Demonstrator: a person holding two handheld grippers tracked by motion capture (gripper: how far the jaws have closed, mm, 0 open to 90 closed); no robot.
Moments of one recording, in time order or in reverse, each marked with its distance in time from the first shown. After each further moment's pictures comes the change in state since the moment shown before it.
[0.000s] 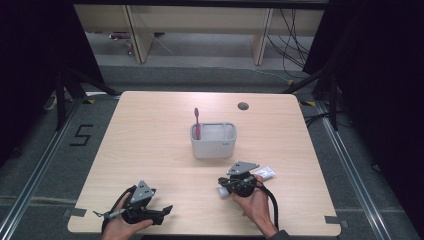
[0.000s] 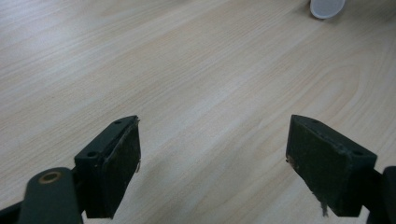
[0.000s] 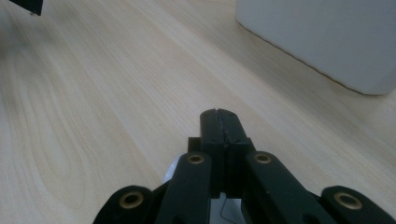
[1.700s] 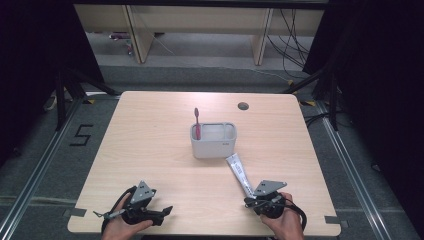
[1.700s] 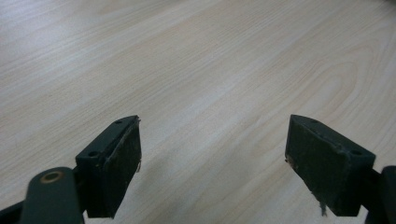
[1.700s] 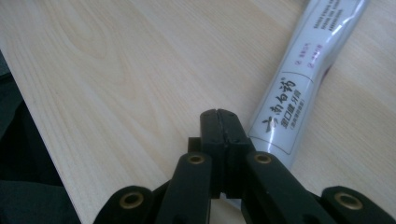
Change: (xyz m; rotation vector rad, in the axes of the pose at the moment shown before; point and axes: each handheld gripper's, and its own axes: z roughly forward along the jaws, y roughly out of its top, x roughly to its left) left arm -0.002 -0.001 0.000 0.003 -0.005 -0.004; right arm -0.002 -0.056 -0.067 0.126 -0.014 -0.037
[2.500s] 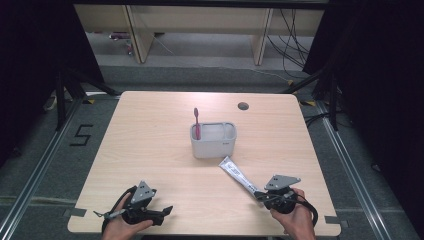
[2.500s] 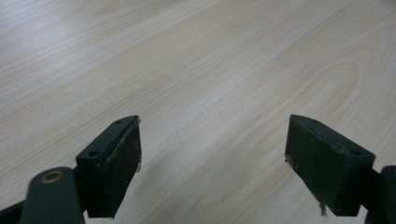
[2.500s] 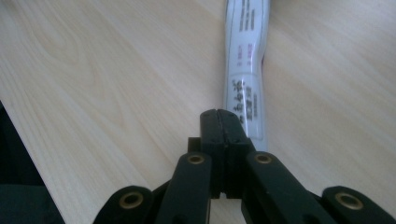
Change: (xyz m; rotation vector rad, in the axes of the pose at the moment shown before) left arm 0.001 0.000 0.000 0.007 0.004 0.007; right arm -0.019 -0.001 -0.023 -0.024 -0.053 0.039
